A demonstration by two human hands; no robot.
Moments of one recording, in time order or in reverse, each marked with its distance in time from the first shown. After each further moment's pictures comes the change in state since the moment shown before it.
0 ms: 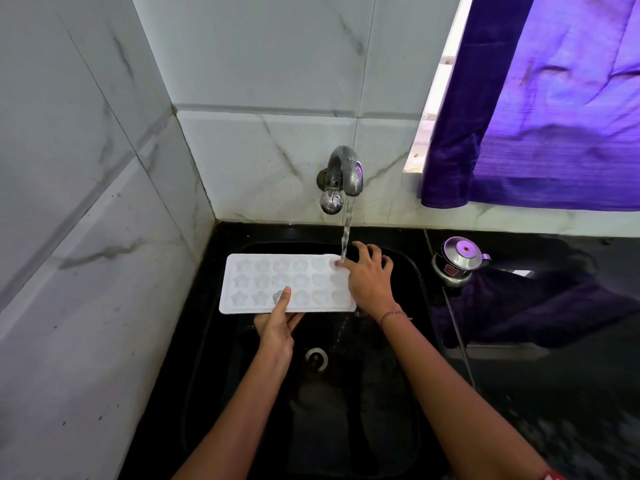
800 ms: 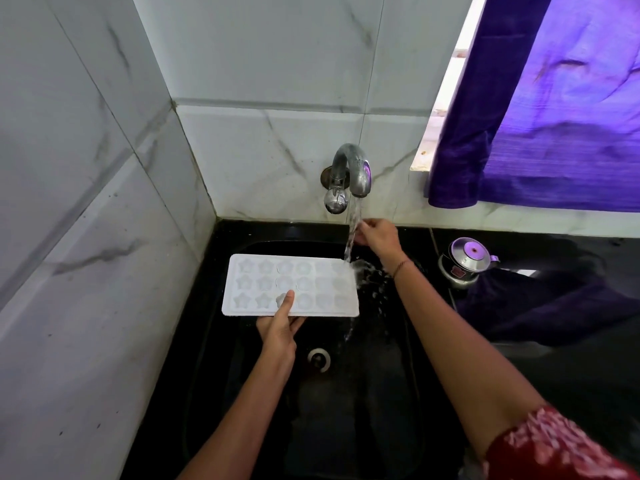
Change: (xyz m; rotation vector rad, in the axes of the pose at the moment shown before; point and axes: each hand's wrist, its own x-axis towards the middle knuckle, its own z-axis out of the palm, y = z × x) left_hand 0.010 -0.005 -0.005 0.022 -0.010 0.011; right_hand 0.081 0.018 -0.030 1.075 0.007 0.405
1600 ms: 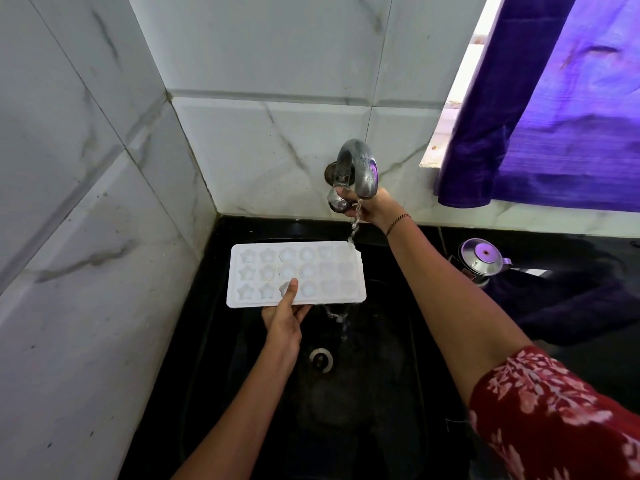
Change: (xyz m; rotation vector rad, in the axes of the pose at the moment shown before) left_hand 0.016 0.002 0.021 -0.093 -0.037 -0.020; right_hand 0.094 -0.026 0.020 0.293 -0.210 0.183
